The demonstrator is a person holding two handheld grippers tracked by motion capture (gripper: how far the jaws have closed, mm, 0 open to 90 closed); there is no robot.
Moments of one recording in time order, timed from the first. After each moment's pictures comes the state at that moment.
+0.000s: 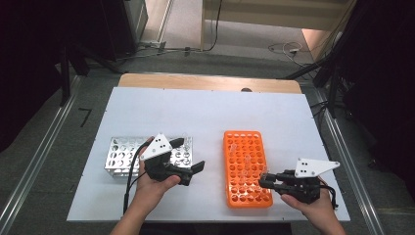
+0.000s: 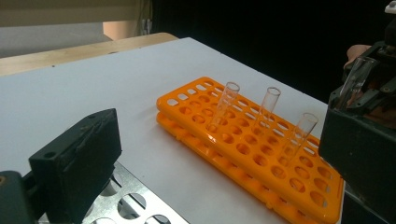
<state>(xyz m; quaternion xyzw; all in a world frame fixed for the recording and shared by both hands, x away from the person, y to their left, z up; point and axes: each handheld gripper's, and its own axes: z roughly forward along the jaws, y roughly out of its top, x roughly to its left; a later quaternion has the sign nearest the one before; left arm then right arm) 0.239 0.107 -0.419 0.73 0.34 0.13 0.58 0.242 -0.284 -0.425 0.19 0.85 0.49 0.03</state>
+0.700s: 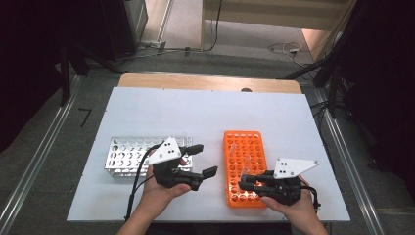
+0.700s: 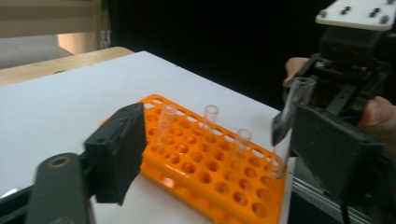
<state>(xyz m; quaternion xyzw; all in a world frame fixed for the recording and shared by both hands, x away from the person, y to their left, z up) 0.223 0.079 -0.402 0.74 0.28 0.08 0.61 0.232 -0.230 -0.412 0.17 0.85 0.50 0.01</state>
